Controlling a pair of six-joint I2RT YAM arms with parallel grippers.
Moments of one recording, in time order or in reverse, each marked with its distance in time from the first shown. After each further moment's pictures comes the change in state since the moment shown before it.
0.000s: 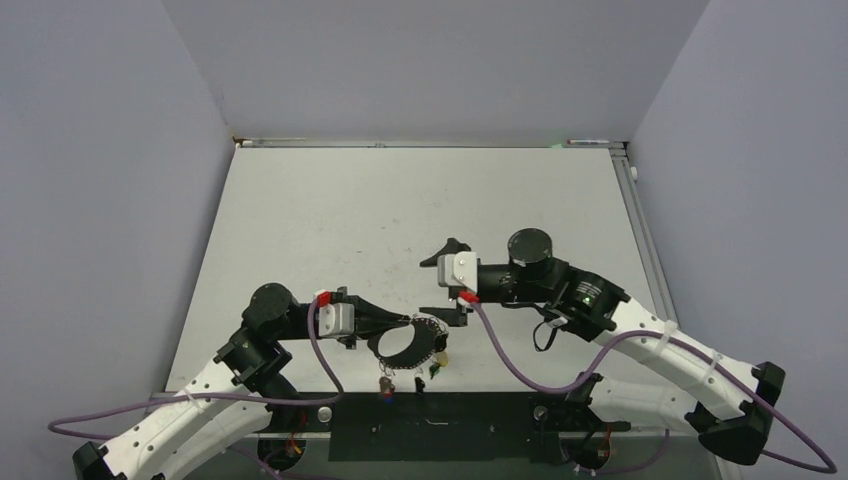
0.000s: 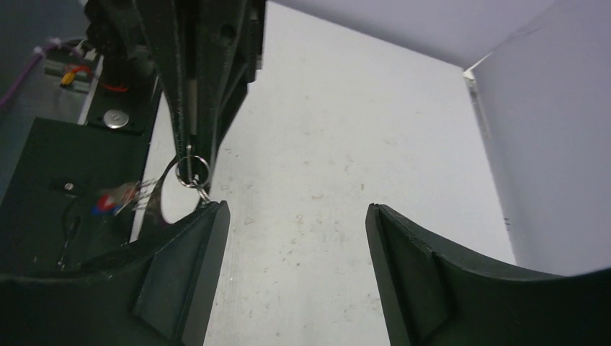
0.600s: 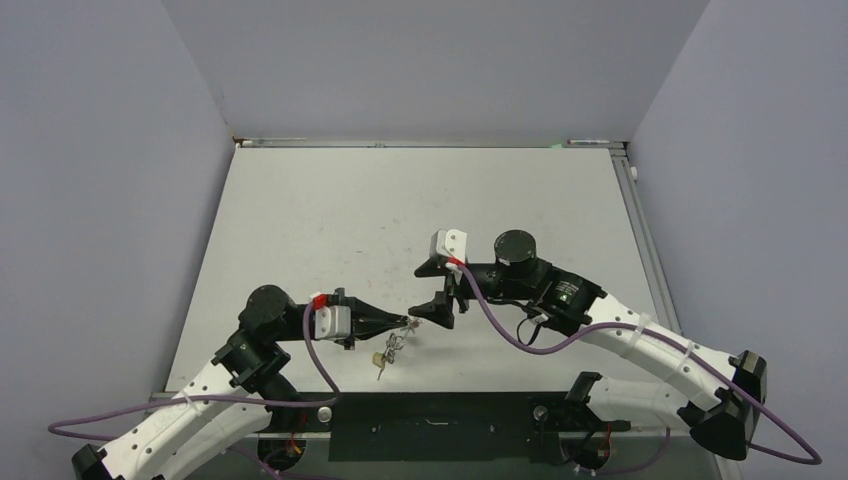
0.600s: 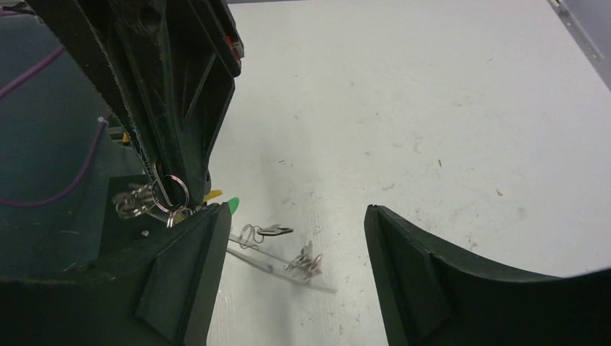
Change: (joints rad) left arm 0.000 -0.019 0.000 0.011 0.011 0.000; right arm -0.045 0.000 -0.120 0.207 0.003 0.397
